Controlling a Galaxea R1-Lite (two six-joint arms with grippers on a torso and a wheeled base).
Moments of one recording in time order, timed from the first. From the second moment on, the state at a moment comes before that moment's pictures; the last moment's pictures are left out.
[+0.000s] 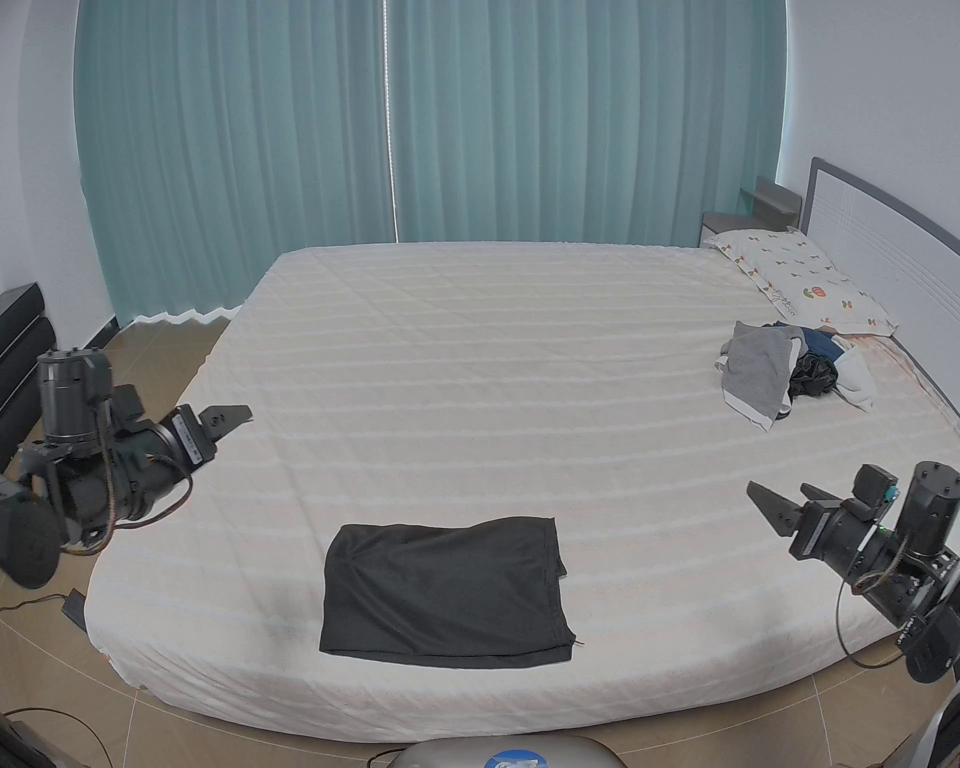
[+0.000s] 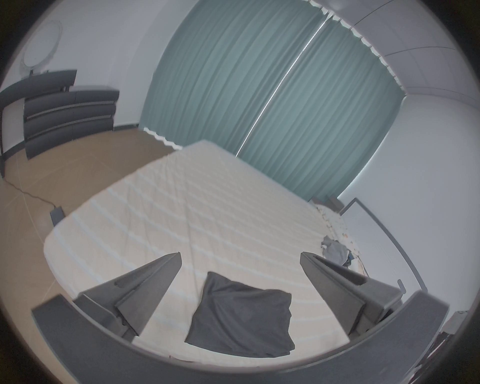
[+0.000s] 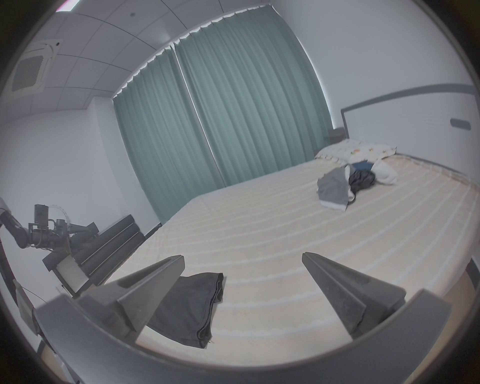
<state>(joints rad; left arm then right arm) -0.11 1.54 -0.62 -0.54 -0.03 -0.57 0.20 1.74 -0.08 -1.50 0.03 0.31</state>
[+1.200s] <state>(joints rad) -0.08 0.30 -0.22 -0.20 0.32 0.01 0.04 0.13 -0.09 0.07 -0.10 -0.01</state>
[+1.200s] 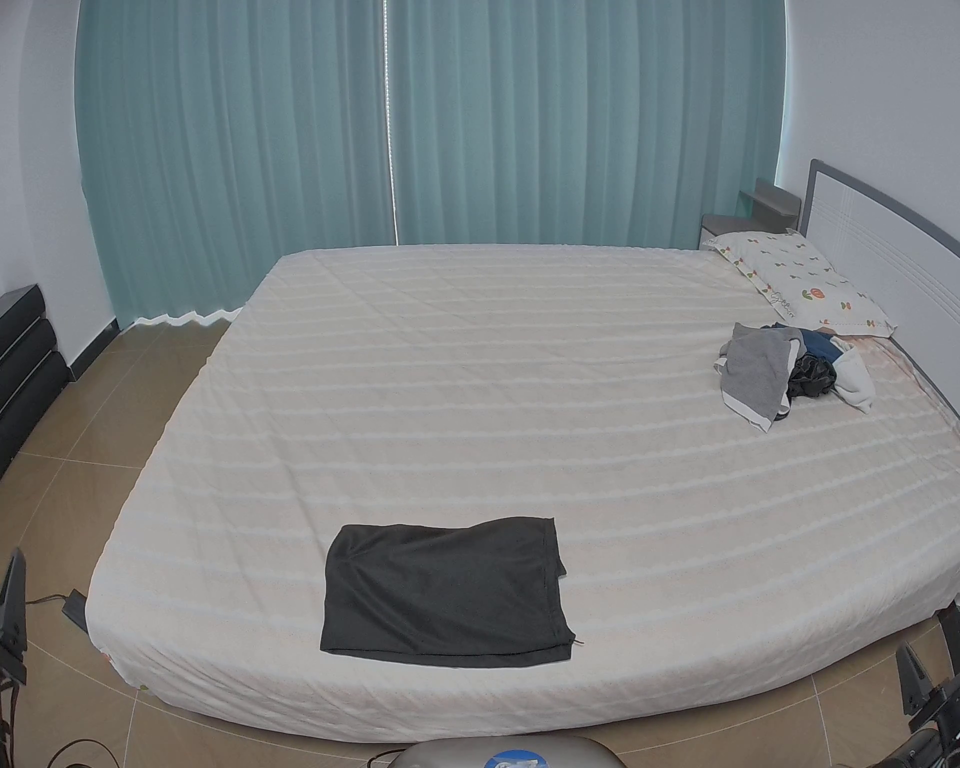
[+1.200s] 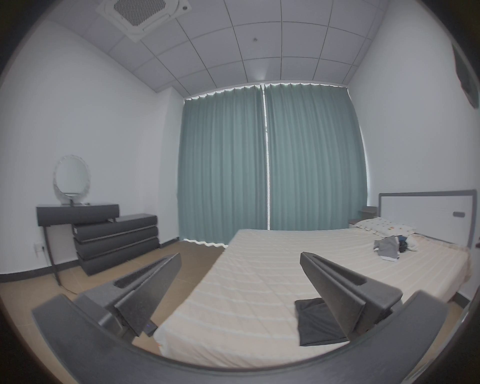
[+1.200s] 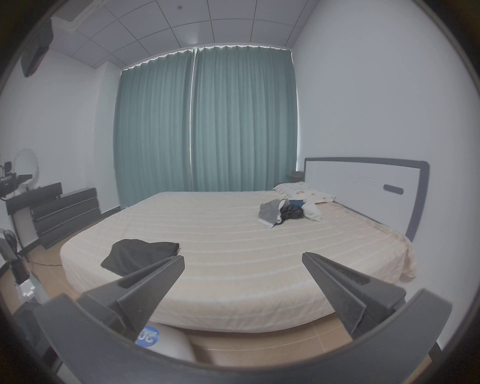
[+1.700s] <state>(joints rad) 0.00 0.03 -0.03 -0.17 0.35 0.04 0.00 0.02 -0.02 -0.05 -0.10 -0.05</state>
